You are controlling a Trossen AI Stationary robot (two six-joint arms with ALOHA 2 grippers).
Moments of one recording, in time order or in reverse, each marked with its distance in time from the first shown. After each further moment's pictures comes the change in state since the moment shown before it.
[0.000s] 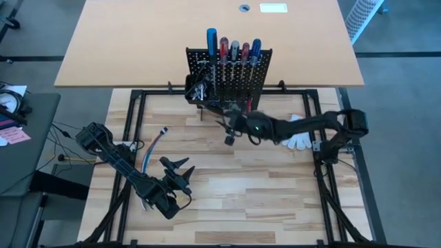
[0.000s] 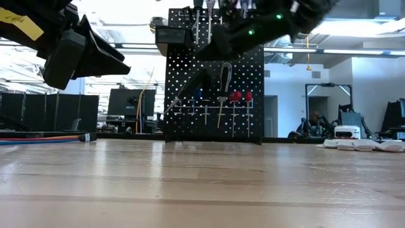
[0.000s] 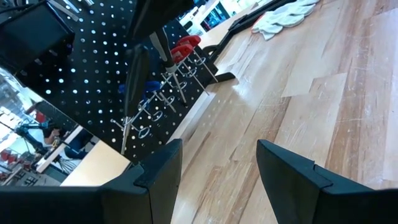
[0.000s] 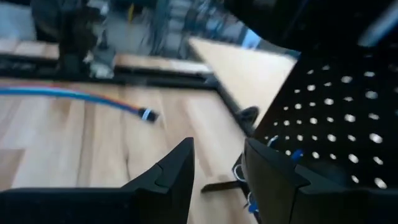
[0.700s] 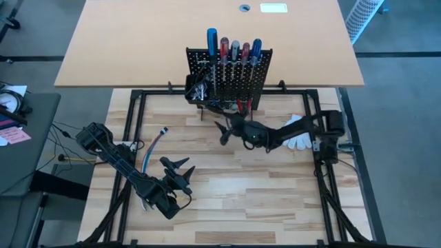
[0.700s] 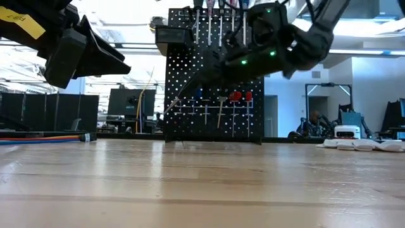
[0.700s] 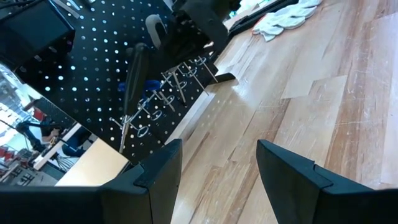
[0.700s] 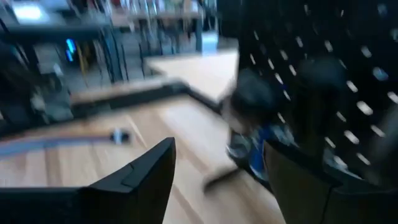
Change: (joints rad) left arm 0.000 0.000 0.000 0.002 0.000 -0.018; right arm 0.012 0.235 -0.115 0.480 0.187 0.263
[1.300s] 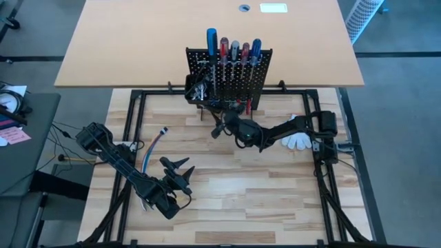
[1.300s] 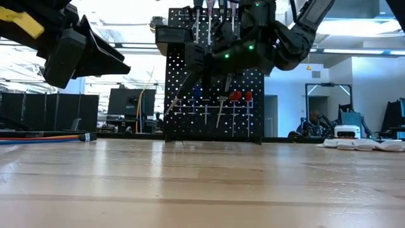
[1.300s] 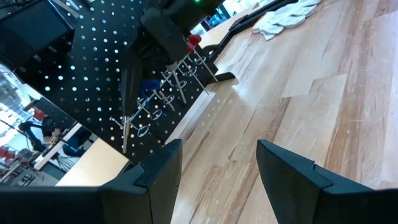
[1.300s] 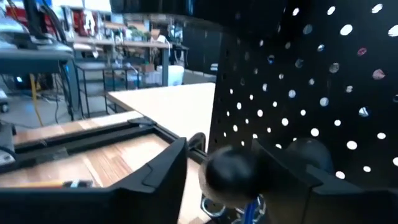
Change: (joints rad) left arm 0.000 0.000 0.000 0.001 0.000 0.004; right arm 0.006 0.098 0.154 0.095 0.170 -0.153
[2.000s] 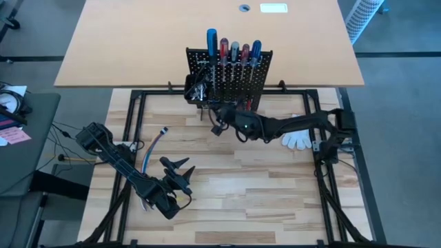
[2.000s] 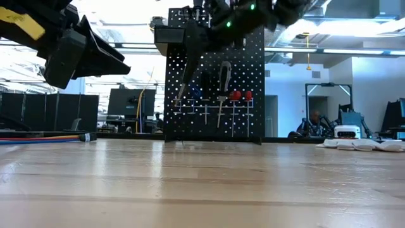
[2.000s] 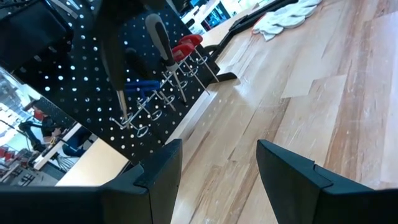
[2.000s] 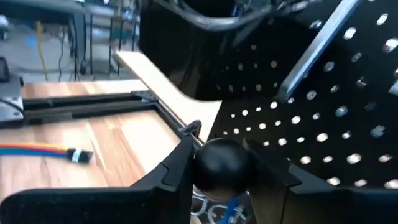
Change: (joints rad) left arm 0.000 0.000 0.000 0.000 0.000 -0.001; right arm 0.005 -0.210 0.167 -0.588 -0.024 -0.078
